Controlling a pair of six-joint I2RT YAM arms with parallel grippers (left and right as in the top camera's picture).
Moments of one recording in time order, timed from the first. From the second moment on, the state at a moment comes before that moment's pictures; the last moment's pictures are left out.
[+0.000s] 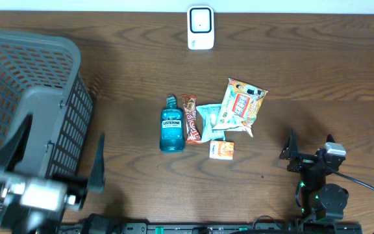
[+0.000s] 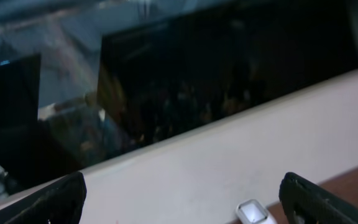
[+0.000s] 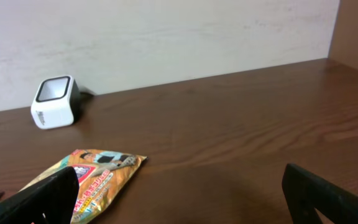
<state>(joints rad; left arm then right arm) -0.25 0.35 1.06 -0.38 0.05 0.30 -0.08 0.01 0.01 -0.07 0.02 0.15</state>
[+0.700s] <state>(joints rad) -0.05 0.12 0.97 -0.35 0.08 0.09 -0.08 0.01 0.01 -0.07 0.02 0.15</state>
